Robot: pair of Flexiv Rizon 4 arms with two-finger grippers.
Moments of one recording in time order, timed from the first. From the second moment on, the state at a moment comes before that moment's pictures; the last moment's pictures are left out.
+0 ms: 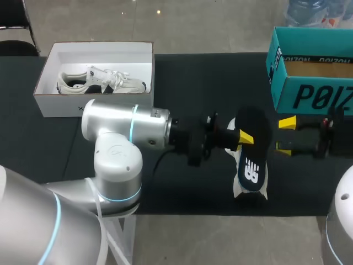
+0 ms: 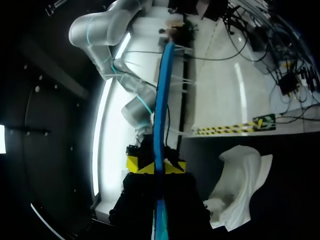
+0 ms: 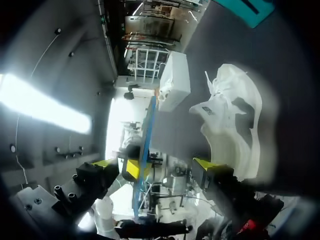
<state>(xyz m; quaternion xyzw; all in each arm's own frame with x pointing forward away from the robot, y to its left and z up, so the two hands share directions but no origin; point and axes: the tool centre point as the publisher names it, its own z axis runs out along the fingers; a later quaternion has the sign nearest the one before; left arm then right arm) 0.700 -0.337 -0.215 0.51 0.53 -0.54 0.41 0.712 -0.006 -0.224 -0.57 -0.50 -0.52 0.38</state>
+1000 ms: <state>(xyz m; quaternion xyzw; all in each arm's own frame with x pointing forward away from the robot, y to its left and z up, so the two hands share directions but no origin) 0.671 -0.314 -0.154 0.50 0.55 -0.57 0.34 0.673 -0.089 -0.194 -0.58 -0.66 -0.42 0.23</state>
